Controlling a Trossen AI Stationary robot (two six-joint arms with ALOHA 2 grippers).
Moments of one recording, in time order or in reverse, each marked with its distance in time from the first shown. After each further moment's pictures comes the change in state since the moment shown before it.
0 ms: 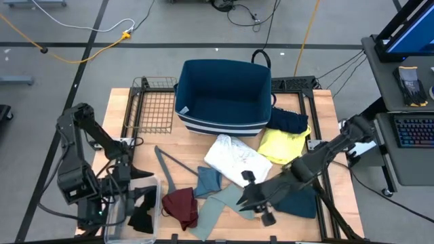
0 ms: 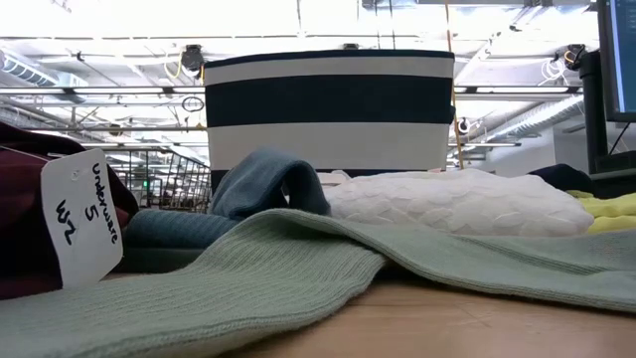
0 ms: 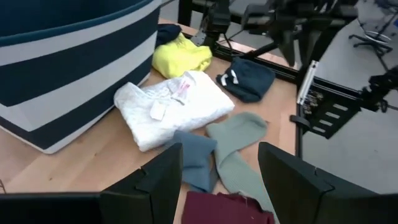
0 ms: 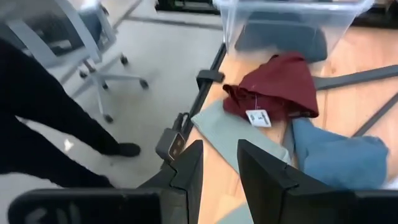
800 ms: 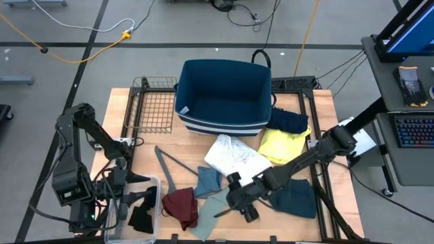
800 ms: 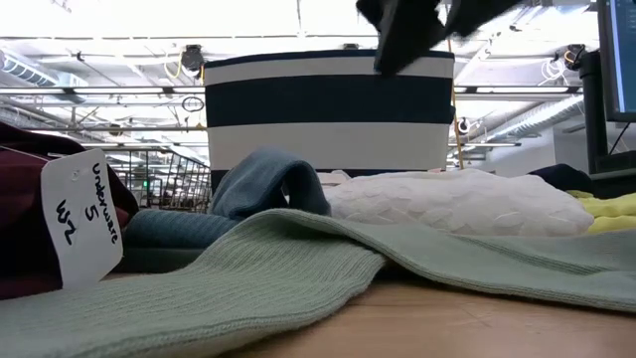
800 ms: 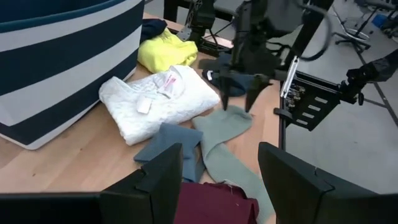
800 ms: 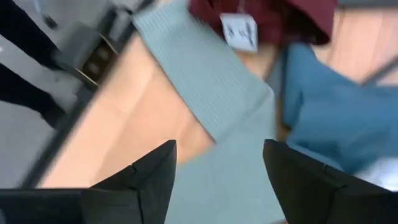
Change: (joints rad) left arm -0.057 0.000 0.000 0.012 0.004 -0.018; right arm -0.085 0.269 0.020 -0.100 -0.003 -0.216
